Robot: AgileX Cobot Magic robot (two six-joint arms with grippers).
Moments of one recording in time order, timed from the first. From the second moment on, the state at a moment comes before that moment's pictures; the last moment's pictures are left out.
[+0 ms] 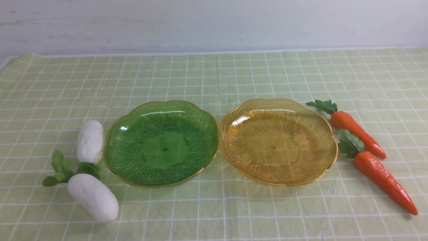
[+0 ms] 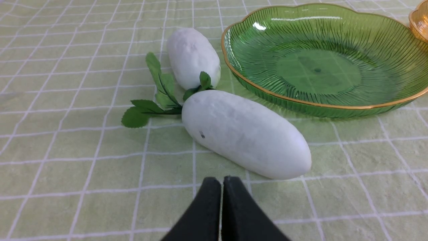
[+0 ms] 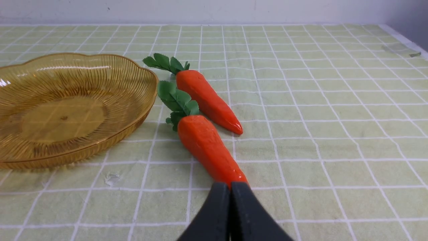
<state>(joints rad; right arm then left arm) -0.08 -0.01 0.02 0.09 0.40 -0.11 -0.08 -0.01 0.03 0.06 0.39 -0.06</state>
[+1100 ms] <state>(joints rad) -0.08 -0.01 0.03 0.97 0.31 0.21 -0.08 -0.01 0.03 -0.92 0.35 -0.53</state>
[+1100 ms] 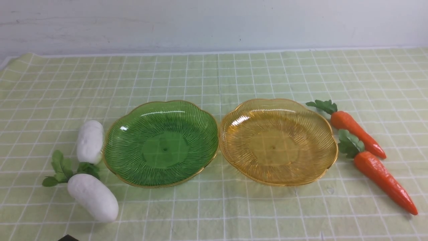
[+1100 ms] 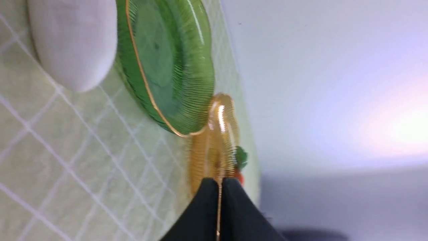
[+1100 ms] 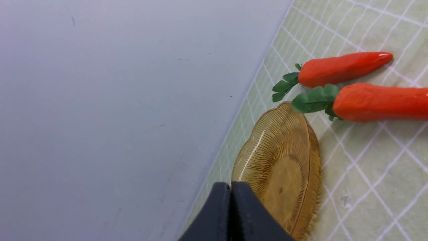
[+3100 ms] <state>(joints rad) -0.04 1.61 -0.89 0.24 0.61 -0.57 -0.08 0.90 -0.38 -0.70 0.87 0.34</state>
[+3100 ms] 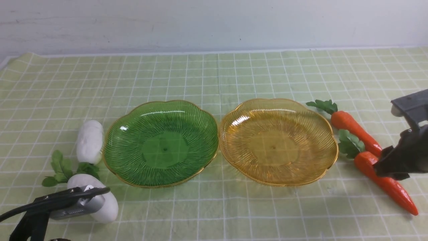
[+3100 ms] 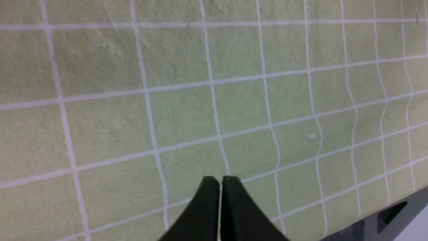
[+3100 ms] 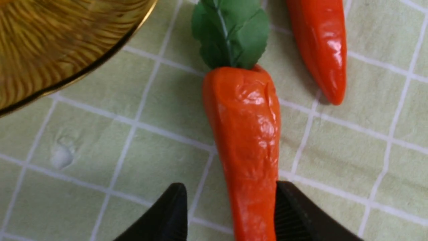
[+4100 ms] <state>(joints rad) -0.04 1.73 -1.18 0.26 1.01 -0.49 -0.08 0.90 -0.38 -0.69 0.87 0.34</state>
